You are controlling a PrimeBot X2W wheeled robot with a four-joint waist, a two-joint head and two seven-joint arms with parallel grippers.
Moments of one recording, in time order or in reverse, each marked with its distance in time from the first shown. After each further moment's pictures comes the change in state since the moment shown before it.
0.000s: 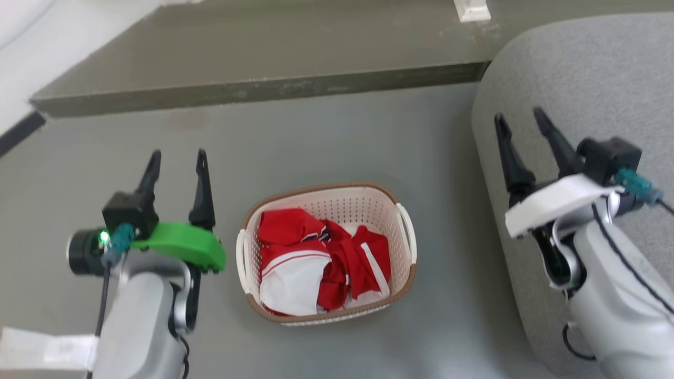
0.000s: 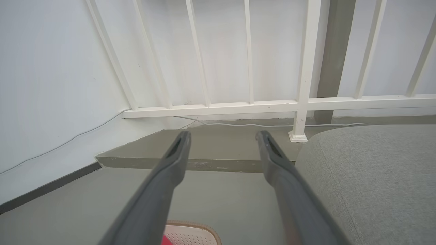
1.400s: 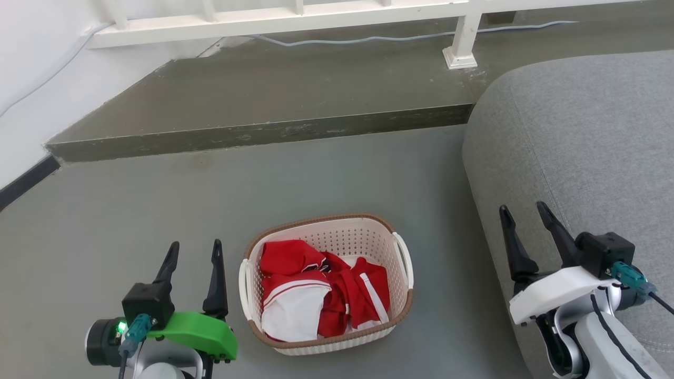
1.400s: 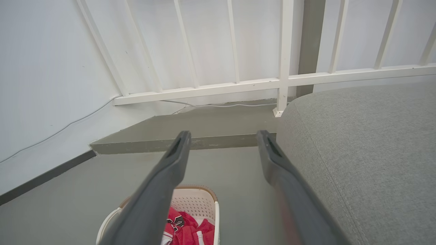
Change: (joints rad) left arm 0.315 -0.001 0.000 -0.155 0.011 0.019 0.007; right arm 0.327 0.022 -0.051 -0.144 -0.051 -0.052 0.000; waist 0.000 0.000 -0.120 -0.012
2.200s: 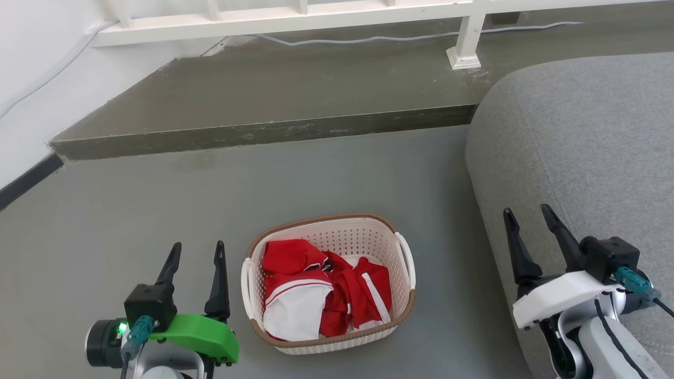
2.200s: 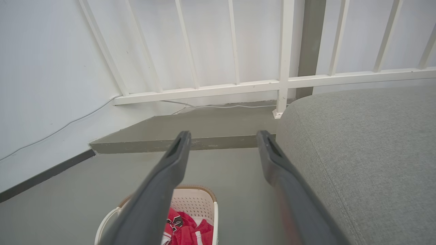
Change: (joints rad) left arm 0.027 0.000 0.004 -0.054 0.026 0.001 0.039; right arm 0.030 -0.001 -0.017 -0.028 -0.019 -0.007 0.000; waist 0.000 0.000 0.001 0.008
